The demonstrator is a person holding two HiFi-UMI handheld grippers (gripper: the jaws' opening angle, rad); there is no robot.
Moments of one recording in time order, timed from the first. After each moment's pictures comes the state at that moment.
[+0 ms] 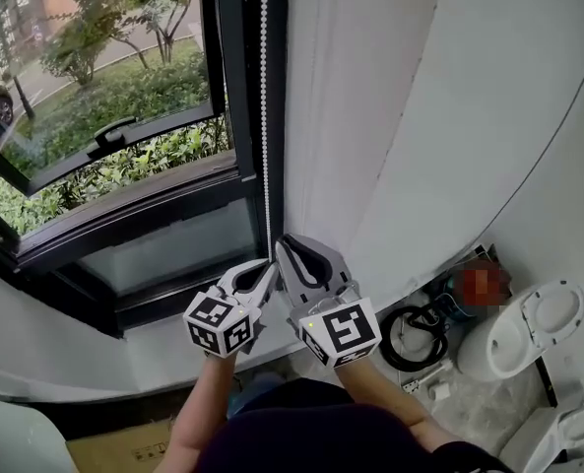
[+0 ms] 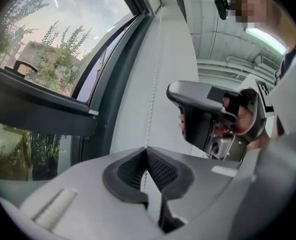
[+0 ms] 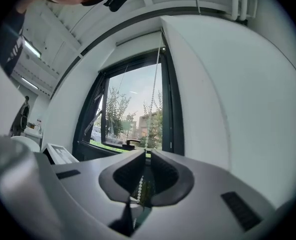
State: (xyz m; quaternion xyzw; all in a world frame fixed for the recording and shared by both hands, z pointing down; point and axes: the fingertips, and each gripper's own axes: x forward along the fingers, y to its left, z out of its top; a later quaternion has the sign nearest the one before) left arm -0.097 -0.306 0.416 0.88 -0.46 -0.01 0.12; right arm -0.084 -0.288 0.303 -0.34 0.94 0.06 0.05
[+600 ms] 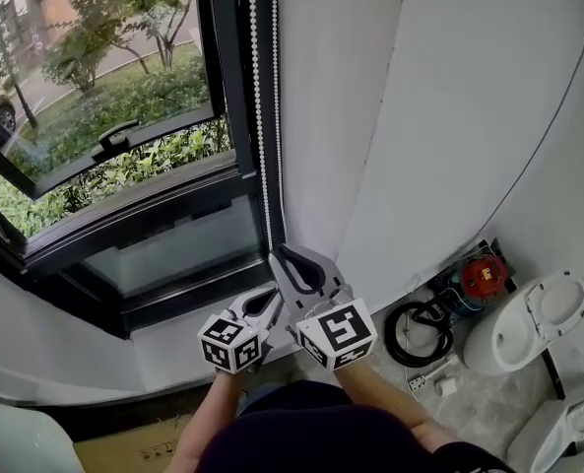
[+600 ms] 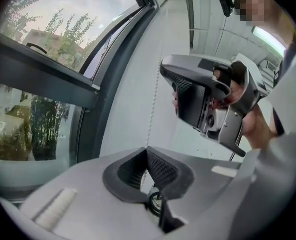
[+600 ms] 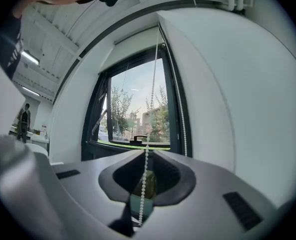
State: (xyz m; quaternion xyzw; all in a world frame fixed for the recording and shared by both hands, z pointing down) left arm -0.080 -0.258 0.477 0.88 -0.45 0.02 0.18; right arm -0.089 -0.261 0.323 -0.31 0.95 0.03 0.03
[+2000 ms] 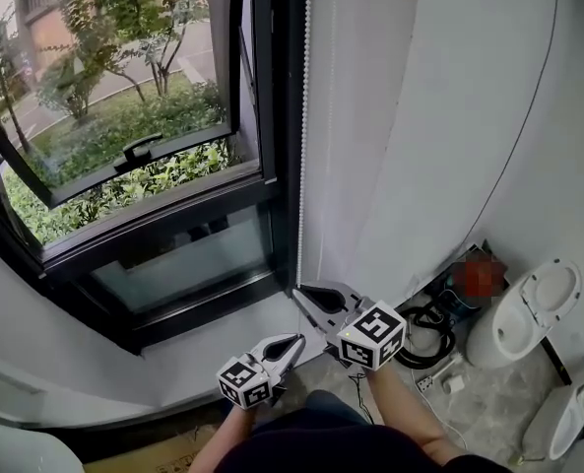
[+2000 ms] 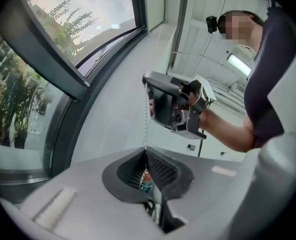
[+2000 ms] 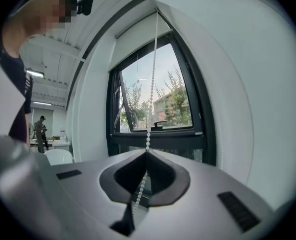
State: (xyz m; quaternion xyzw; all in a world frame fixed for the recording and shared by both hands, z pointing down) left arm -0.080 -0.131 0.506 0.93 -0.32 -0.08 0.16; right arm -0.105 -0.178 0.360 -0.23 0.97 -0.04 -0.03
